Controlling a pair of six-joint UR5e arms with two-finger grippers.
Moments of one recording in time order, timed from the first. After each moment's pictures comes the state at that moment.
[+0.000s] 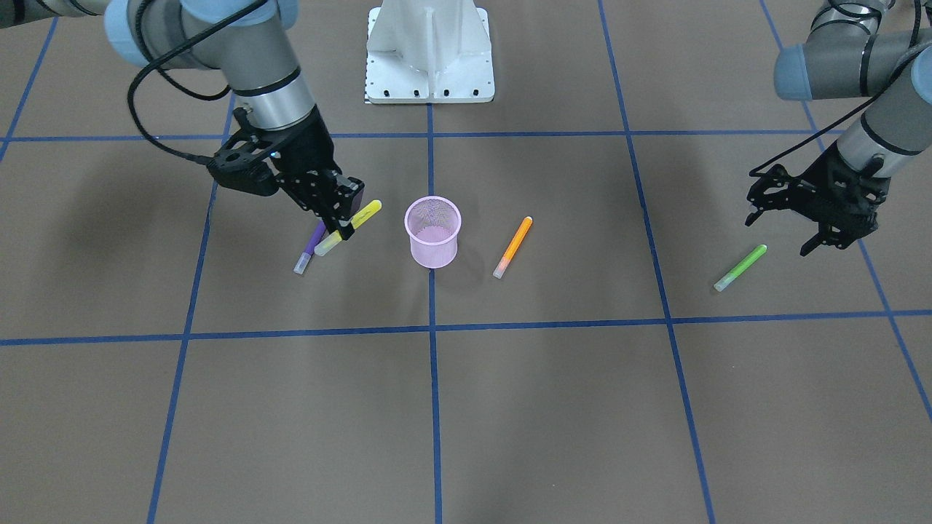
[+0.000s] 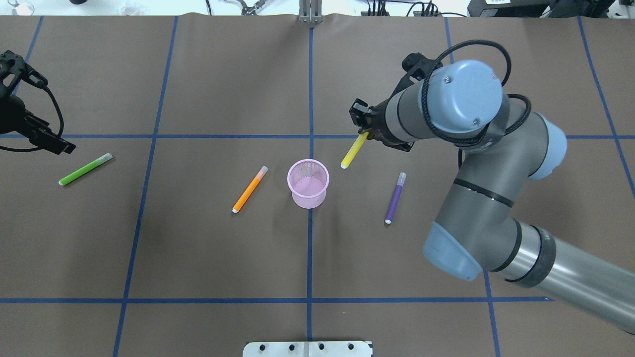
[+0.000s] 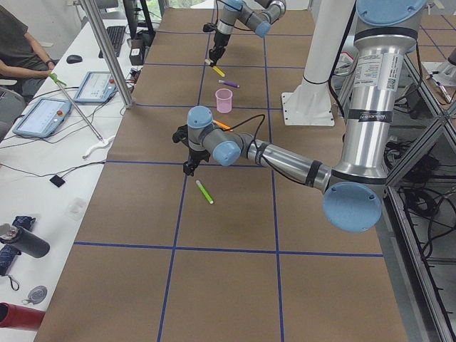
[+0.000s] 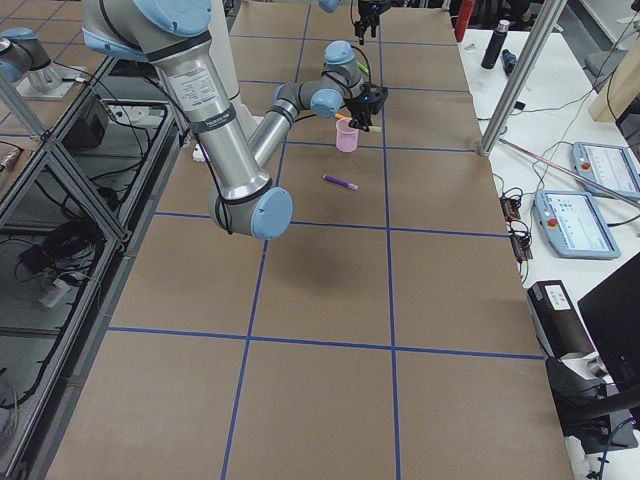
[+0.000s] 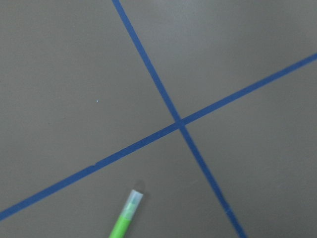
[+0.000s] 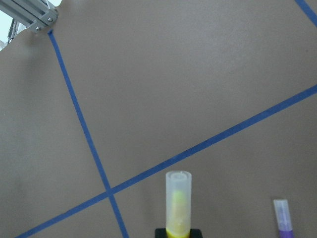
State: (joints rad) left arm -1.08 -1.66 -1.76 -1.94 -2.23 -0.12; right arm 0.60 -1.00 1.87 -1.43 1.69 1.75
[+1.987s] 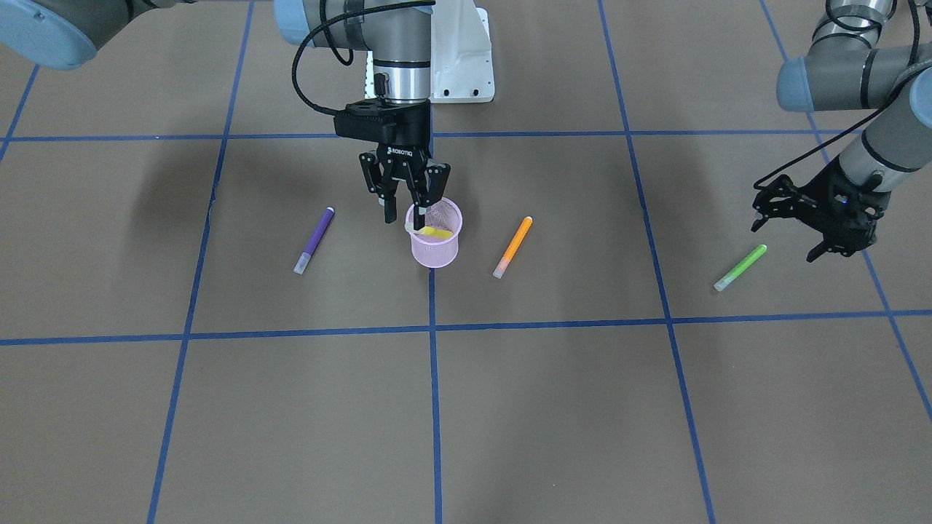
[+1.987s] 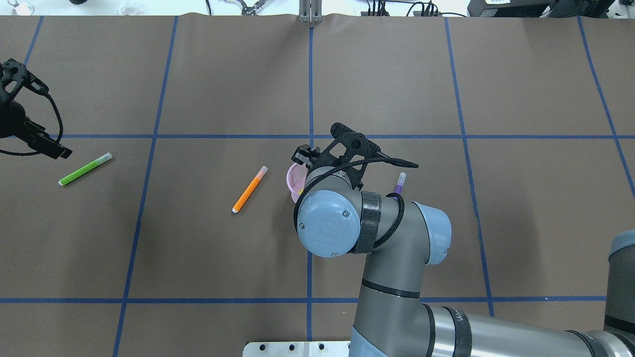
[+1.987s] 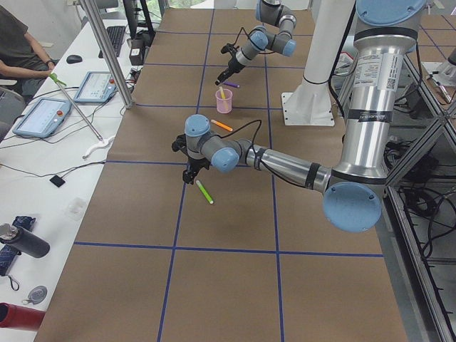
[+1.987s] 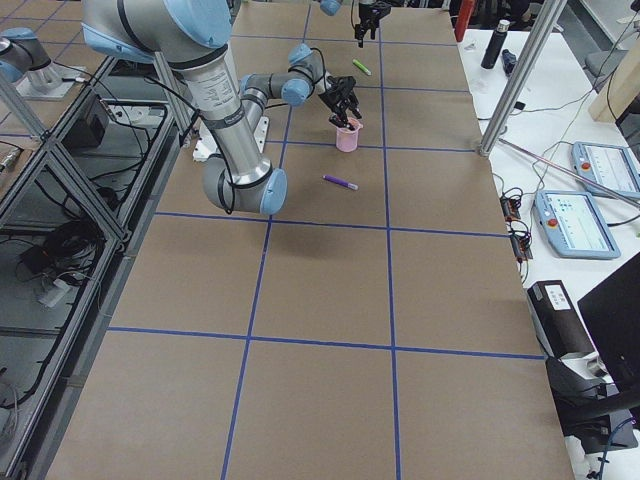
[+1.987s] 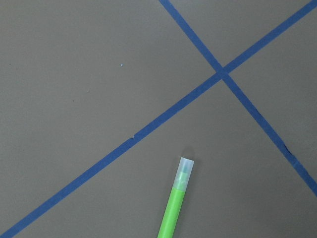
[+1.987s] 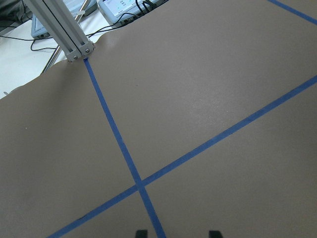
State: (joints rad) left arm -1.07 -1.66 -1.71 -1.94 -2.23 -0.11; right arm 0.32 -0.86 1.76 -1.60 1.11 1.88
